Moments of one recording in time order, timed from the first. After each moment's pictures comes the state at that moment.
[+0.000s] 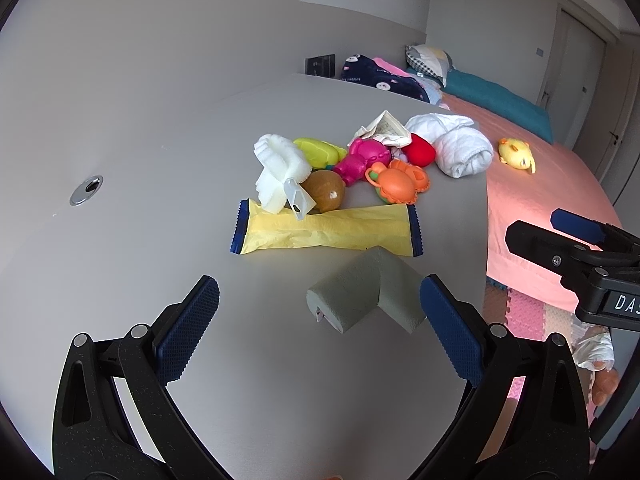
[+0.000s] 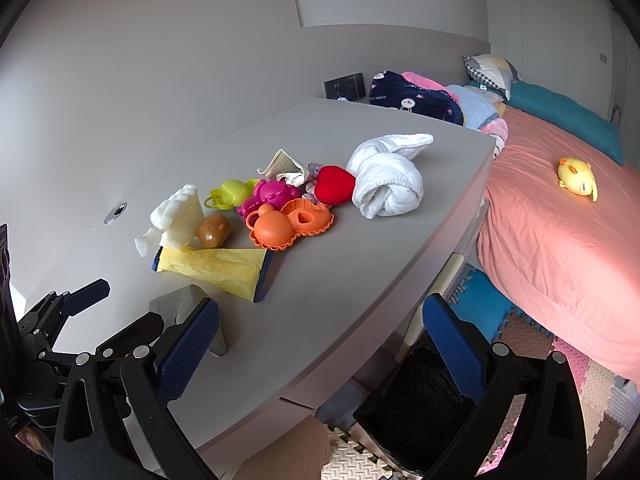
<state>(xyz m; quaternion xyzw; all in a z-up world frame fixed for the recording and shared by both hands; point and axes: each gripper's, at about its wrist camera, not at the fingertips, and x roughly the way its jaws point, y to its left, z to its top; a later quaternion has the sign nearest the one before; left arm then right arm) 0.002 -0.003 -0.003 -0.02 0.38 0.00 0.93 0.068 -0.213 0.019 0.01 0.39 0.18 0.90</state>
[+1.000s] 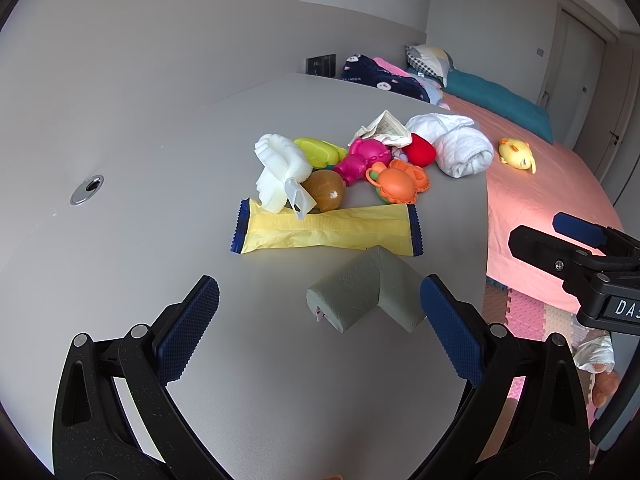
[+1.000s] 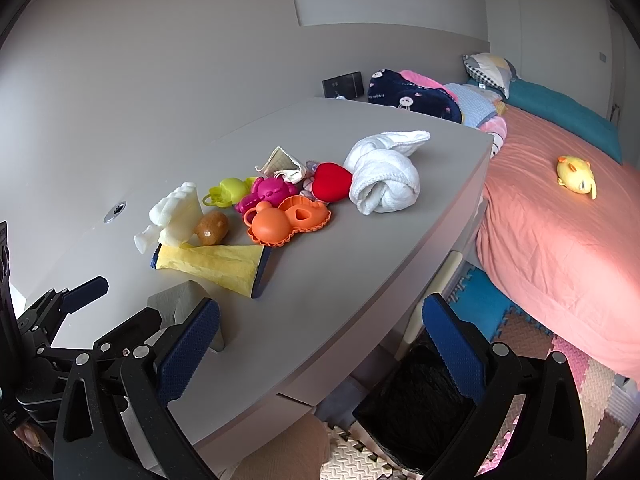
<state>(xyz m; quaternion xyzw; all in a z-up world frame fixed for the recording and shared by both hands) 0.002 -0.004 -0.003 -0.02 0.38 0.00 0.93 0.067 -0.216 0.018 0.01 0.39 0.18 0.90</state>
